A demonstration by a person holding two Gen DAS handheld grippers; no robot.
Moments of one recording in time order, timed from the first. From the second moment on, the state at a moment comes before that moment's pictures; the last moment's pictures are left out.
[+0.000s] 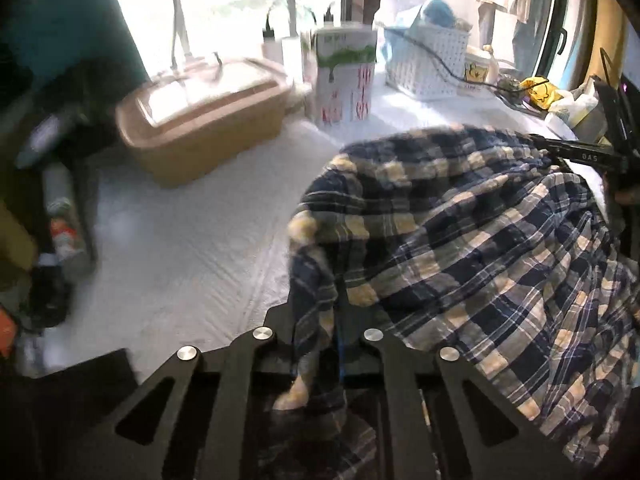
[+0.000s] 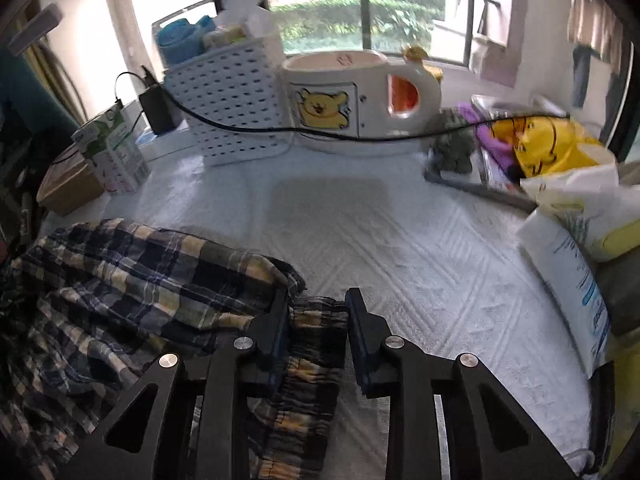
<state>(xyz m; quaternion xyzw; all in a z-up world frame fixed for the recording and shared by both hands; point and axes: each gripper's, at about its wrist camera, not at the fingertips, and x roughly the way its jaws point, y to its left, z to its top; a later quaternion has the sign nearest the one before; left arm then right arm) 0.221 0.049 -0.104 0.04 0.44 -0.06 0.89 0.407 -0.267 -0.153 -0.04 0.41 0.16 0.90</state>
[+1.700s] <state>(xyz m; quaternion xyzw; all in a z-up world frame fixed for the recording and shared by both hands) 0.274 0.103 -0.122 0.00 0.45 -0.05 0.89 0.343 -0.302 -0.137 -0.01 0.38 0.12 0.92</state>
